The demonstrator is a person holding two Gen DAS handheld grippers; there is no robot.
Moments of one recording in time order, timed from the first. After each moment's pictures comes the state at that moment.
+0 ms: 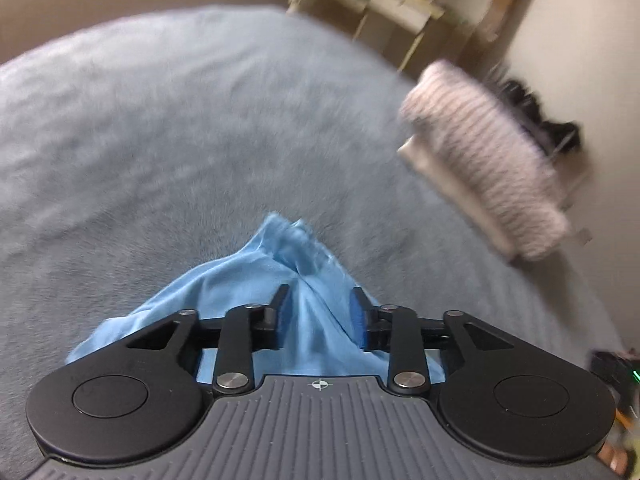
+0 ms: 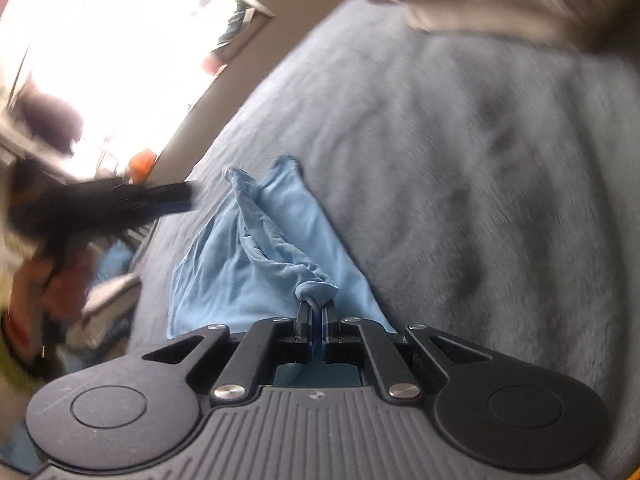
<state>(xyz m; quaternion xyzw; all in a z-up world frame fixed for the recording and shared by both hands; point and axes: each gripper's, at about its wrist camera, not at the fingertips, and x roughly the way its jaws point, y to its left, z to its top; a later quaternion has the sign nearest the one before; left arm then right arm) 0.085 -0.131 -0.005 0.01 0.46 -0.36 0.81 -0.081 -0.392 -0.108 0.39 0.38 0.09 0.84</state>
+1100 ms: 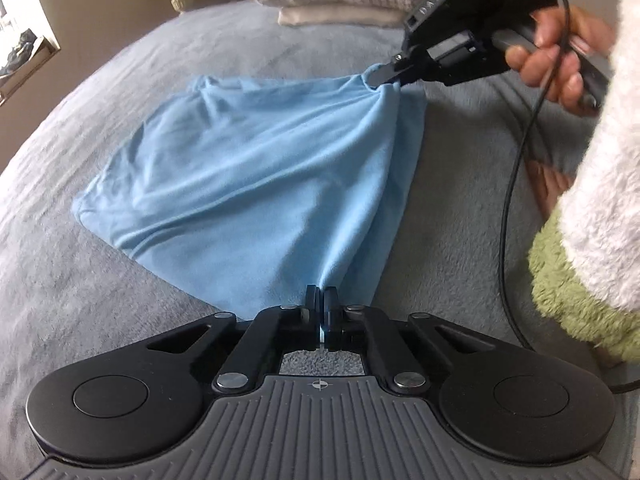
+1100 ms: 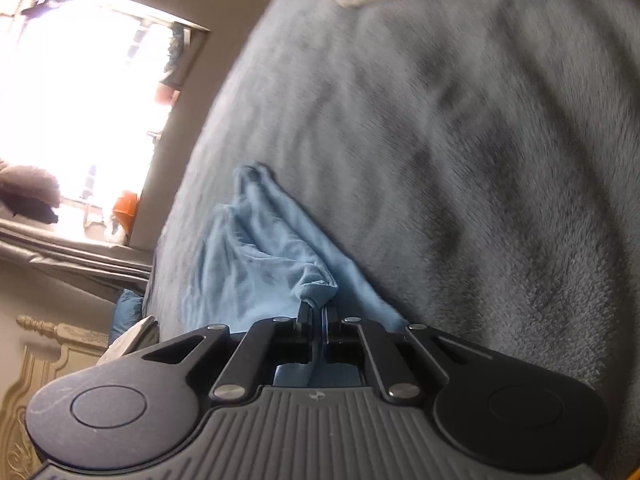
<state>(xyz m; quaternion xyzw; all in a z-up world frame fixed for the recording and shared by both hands) -0.131 -0.082 -0.074 0.28 0.38 -0.40 0.79 -0.088 -0.404 -0.114 0.48 0.39 0.05 0.79</state>
